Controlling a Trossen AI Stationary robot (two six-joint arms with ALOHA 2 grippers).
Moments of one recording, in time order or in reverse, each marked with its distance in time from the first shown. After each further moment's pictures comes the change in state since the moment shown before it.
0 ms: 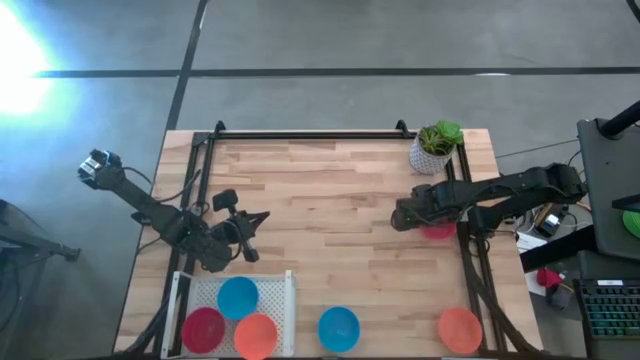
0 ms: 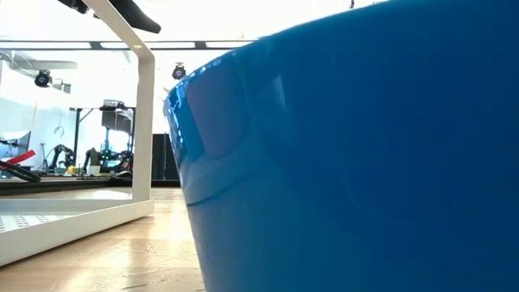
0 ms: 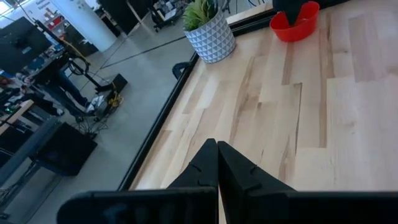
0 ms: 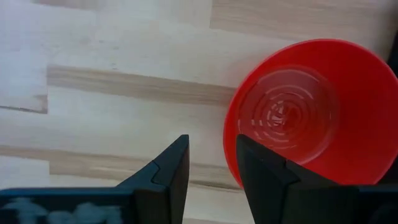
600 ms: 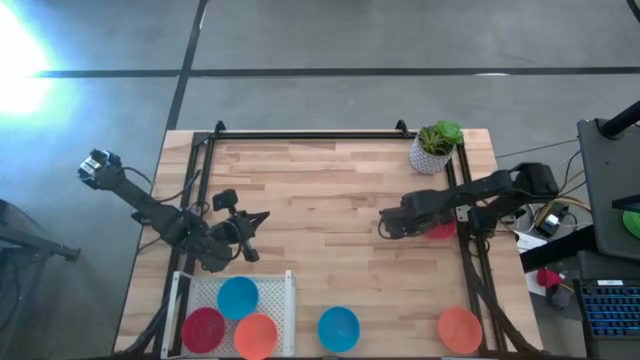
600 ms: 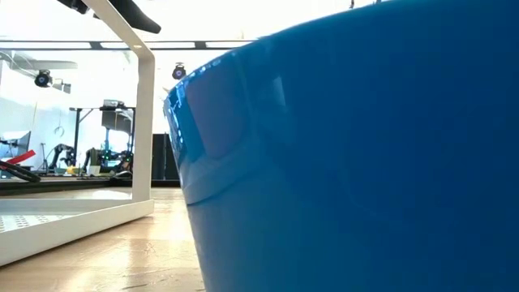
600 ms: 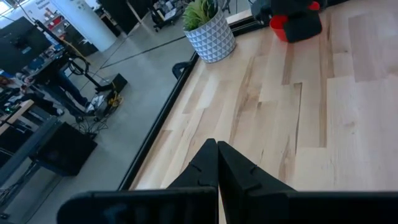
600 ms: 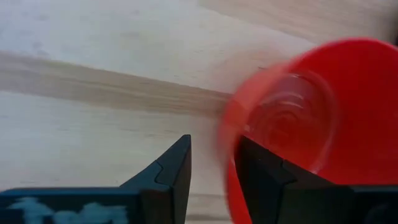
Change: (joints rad) left arm 0.000 0.000 -0.001 0.000 0.000 0.000; right arm 0.000 0.264 -0.012 0.059 0.000 -0.083
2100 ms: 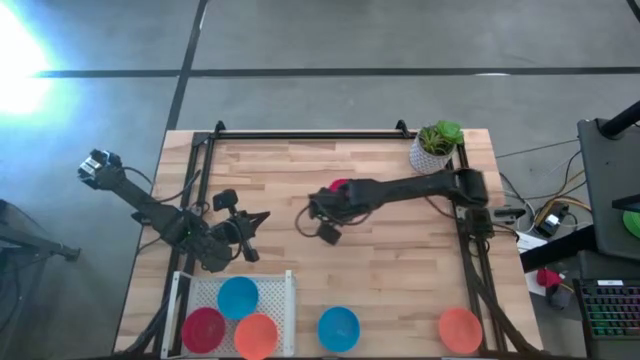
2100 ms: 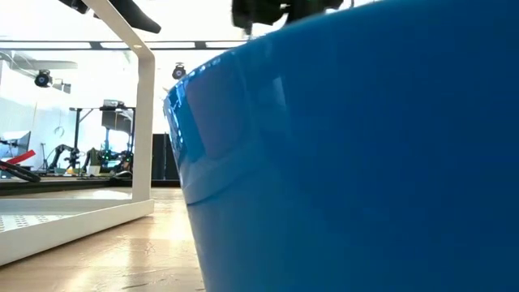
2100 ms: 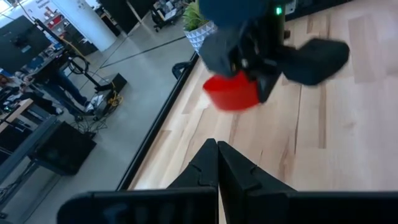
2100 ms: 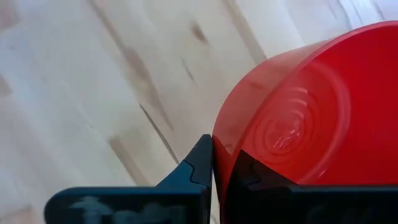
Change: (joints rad) left arm 0.000 0.000 -0.002 0.004 0.000 -0.005; right arm -0.018 0.528 0.928 0.039 0.108 -0.887
